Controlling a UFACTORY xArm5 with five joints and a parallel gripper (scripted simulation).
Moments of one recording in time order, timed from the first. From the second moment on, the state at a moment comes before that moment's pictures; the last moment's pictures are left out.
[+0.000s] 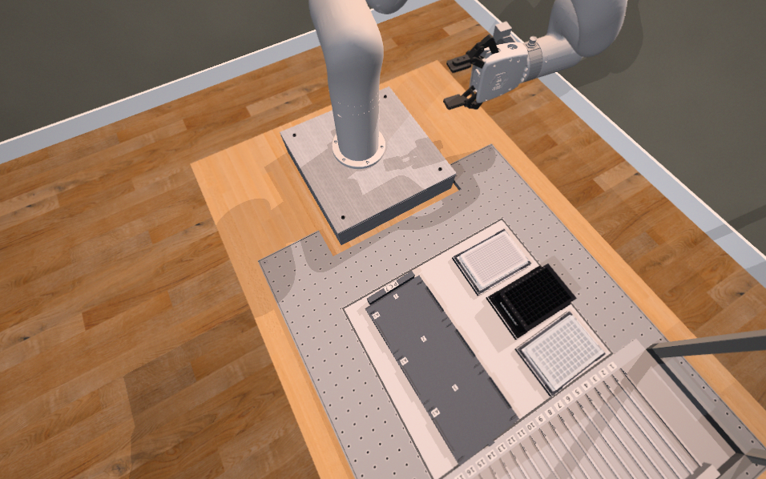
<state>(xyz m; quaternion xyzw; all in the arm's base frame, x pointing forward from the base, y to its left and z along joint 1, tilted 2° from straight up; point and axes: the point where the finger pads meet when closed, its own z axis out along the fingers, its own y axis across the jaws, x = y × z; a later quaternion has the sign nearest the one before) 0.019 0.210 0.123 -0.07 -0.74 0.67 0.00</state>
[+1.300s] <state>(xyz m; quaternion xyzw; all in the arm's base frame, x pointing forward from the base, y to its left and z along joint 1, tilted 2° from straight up) 0.123 0.273 0.065 -0.23 -0.84 0.49 0.07</state>
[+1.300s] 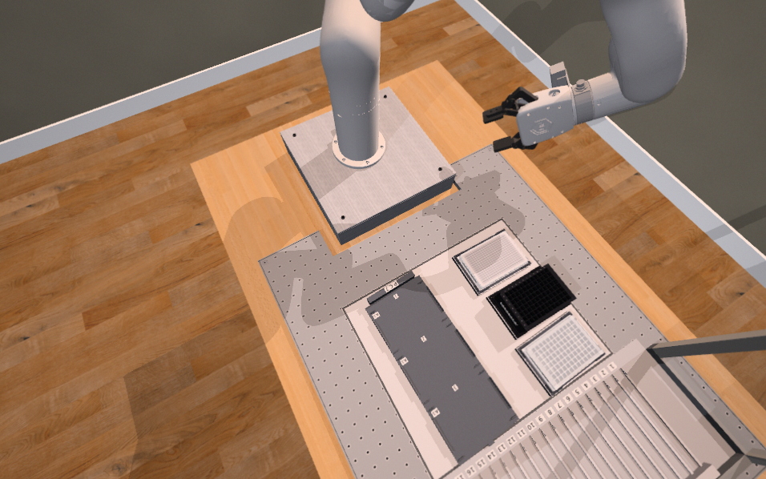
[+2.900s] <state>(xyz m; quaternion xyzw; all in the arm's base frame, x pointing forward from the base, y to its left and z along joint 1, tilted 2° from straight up) 0.298 0.303 0.045 -0.44 -0.86 0.26 0.08</state>
